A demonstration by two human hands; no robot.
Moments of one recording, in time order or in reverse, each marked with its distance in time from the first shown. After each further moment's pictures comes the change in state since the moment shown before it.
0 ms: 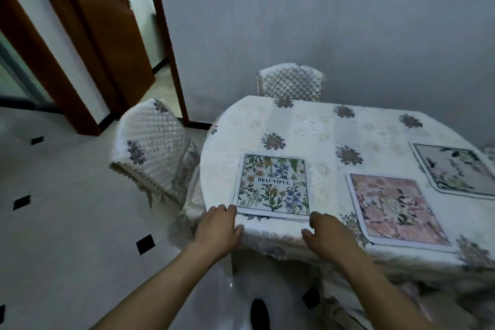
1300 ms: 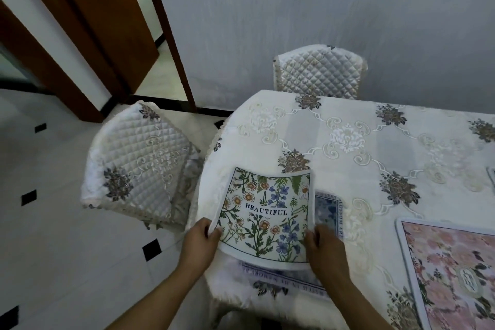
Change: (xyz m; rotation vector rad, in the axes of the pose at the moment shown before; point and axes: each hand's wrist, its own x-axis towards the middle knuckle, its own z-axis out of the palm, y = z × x) left_hand 0.221 -0.095 0.050 -0.769 0.052 -0.473; right_hand 0.250 -0.015 0.060 0.556 0.149 0.195
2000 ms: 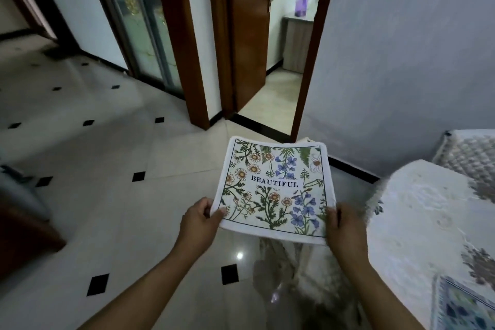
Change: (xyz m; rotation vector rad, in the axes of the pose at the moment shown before) left_hand 0.076 -0.213 -0.426 -0.288 0.381 -0.049; right_hand -0.035 -0.412 0.268 -0.018 0.026 -0.429
